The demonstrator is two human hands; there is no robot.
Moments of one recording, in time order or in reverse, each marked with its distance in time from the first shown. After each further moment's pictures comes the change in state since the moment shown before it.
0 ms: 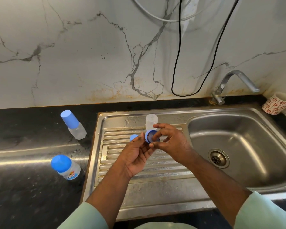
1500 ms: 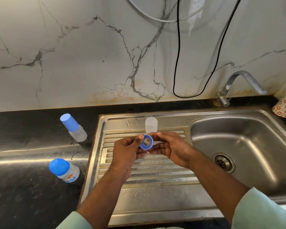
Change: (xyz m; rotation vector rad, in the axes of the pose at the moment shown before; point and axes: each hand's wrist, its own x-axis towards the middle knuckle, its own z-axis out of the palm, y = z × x) left_hand -0.008 0.007 0.023 0.584 0.325 0.354; right_hand 0.016 0.017 -0.018 0.909 -0.297 0.404
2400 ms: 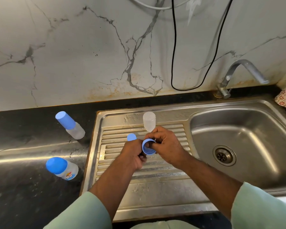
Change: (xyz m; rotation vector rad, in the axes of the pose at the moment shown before) left_hand 0.027 -0.017 0.028 -0.011 0.016 -0.543; right_hand 0.008 0.024 0.006 -0.732 0.210 -0.395
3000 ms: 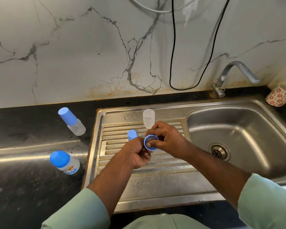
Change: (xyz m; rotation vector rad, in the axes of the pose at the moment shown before) left_hand -0.015 -0.008 -0.012 -0.098 -0.193 -0.120; right_hand -0.015 -0.025 -0.016 -0.285 -0.136 -0.143
